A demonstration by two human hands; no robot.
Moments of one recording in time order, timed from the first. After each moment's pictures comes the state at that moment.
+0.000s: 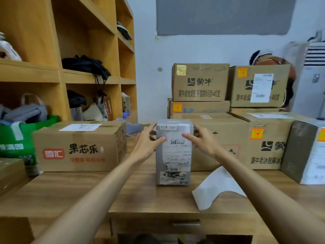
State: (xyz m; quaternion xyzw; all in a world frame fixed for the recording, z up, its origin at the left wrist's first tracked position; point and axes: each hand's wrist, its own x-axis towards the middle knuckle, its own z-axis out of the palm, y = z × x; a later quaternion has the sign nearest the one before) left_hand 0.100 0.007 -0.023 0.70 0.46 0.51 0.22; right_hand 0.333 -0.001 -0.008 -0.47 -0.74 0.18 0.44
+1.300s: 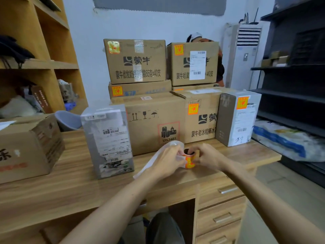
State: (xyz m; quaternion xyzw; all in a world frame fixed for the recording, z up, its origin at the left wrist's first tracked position) left_hand 0.344 -0.023 -0.120 0.88 0.36 0.24 0.22; right_hand 0.532 -0.079 -0.107 -0.64 -0.73 0.07 0.23
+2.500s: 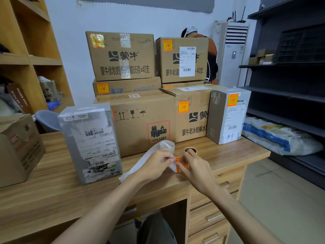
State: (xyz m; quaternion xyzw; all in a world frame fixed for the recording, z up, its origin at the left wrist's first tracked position) left_hand 0.340 -0.006 -0.141 0.87 0.27 0.27 0.32; right_hand 0.498 -0.104 -0.159 -0.67 -0.67 -0.09 0.32
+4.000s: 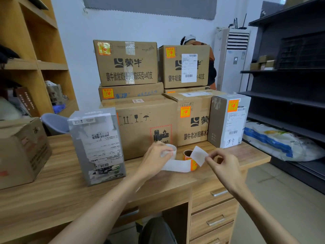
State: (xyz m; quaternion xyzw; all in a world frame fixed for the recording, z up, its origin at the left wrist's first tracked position) left_hand 0.334 -0.014 -0.111 0.85 0.34 0.33 0.22; right_hand 0.535 -0.154 -0.119 -0.67 -0.50 0.04 0.54
